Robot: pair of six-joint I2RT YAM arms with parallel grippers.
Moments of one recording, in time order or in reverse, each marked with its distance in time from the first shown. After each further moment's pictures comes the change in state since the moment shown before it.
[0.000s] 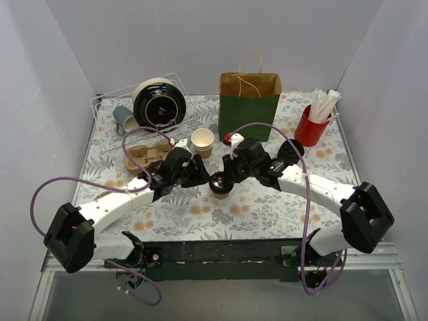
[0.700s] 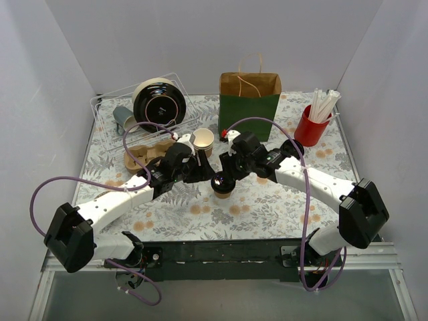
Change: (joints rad) left arm 0.000 0.002 0.074 -0.002 0.035 0.061; right arm 0.003 0.044 0.166 -0.250 0.012 -0.006
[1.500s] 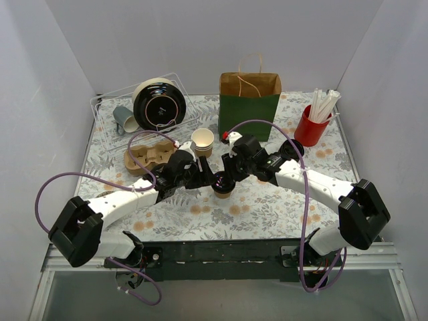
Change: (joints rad) left arm 0.000 0.059 -0.124 0.174 0.035 -0.060; right arm 0.000 -0.006 -0.063 0.080 0.030 0.003
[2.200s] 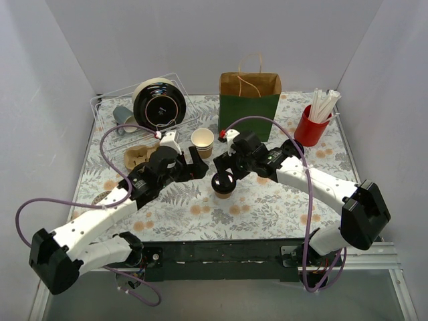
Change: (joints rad) left arm 0.000 -0.252 0.101 -0.244 -0.165 0.089; right arm 0.005 -0.005 0.083 -0.106 -0.020 -0.071
